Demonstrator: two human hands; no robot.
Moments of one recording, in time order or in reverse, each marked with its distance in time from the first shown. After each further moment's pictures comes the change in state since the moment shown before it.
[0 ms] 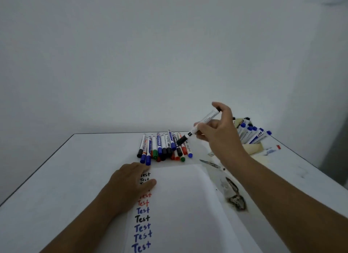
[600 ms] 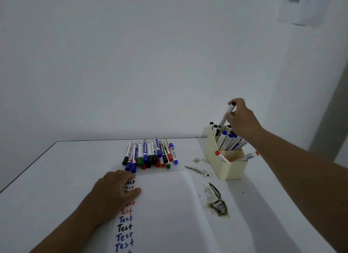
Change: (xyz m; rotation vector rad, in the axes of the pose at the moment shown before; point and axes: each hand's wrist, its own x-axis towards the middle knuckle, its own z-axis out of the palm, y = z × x) left_hand 0.006 0.000 0.005 0.024 0.073 0.023; right_hand 0.098 0.000 -0.125 -0.756 0.107 -0.042
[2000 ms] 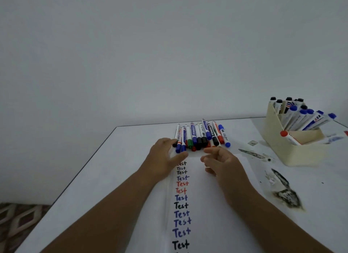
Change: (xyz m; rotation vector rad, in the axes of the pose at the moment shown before) left_hand 0.033 -0.014 -0.009 -0.215 0.080 -0.116; right_hand -0.182 -0.067 0.176 0.778 -0.372 0.295
